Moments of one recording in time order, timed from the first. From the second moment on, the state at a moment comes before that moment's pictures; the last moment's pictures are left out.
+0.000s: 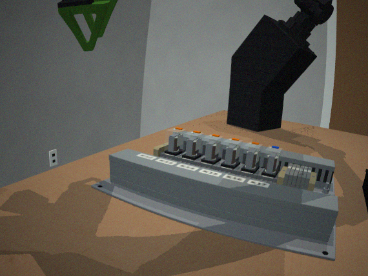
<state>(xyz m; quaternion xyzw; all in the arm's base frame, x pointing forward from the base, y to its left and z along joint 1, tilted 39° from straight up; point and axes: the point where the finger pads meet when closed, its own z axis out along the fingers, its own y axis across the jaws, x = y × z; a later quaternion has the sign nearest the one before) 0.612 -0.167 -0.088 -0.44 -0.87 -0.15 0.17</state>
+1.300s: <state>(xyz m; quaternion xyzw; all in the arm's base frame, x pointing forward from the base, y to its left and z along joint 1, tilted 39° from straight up) 0.602 -0.121 -0.095 -0.16 -0.96 -0.23 0.07</state>
